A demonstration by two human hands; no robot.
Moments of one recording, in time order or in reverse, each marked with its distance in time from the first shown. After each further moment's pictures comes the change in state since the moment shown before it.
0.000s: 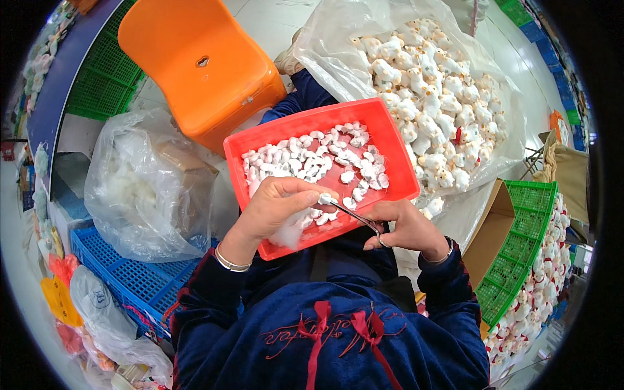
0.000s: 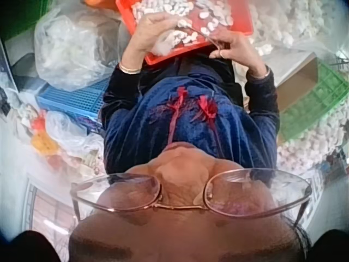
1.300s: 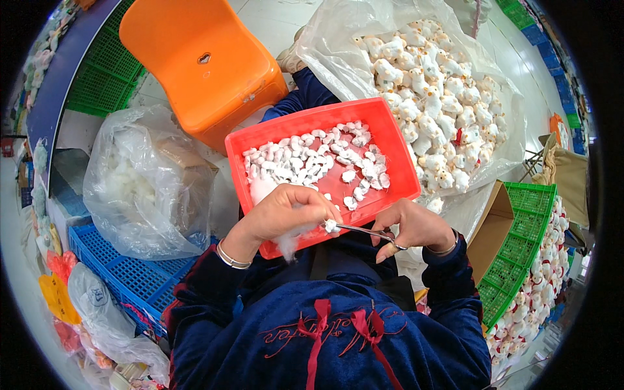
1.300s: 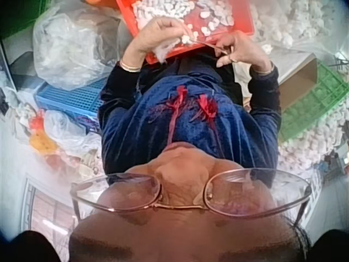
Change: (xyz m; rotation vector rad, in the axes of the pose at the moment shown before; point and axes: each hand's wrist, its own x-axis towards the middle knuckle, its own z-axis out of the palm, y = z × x) left_hand 0.005 -0.011 -0.007 -0.103 -0.316 0.054; right_hand 0.004 -0.005 -0.020 0.064 -0.295 0.119
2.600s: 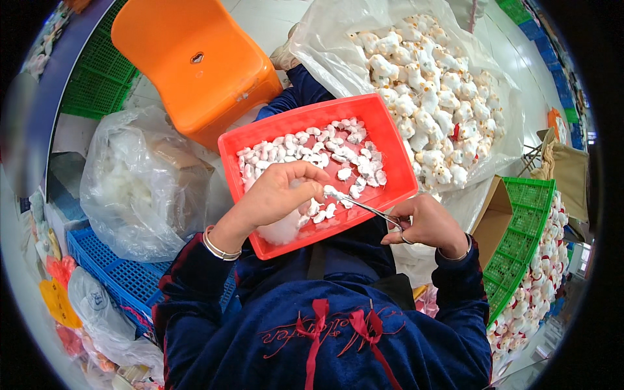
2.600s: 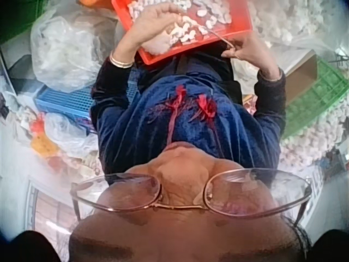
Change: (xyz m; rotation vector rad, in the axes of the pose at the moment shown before) left_hand 0.019 0.030 0.008 0.348 0.336 -0.292; right_hand -0.024 -0.010 -0.003 -0.312 0.274 0.159
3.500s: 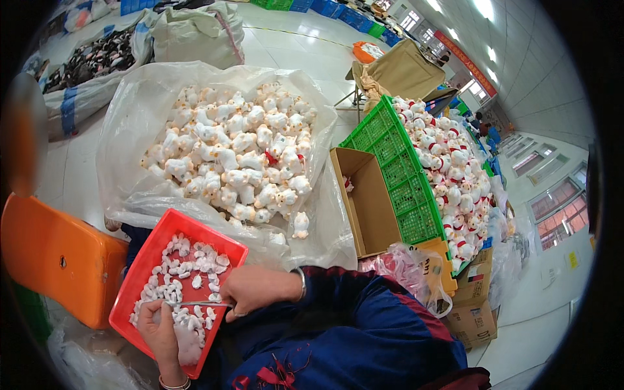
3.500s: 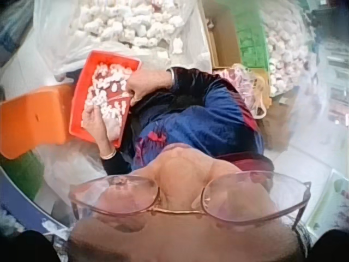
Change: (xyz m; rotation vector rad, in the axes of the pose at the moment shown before) left_hand 0.021 -0.038 0.014 0.261 0.413 0.440; right_hand -0.003 -0.007 0.041 0.003 0.301 -0.067
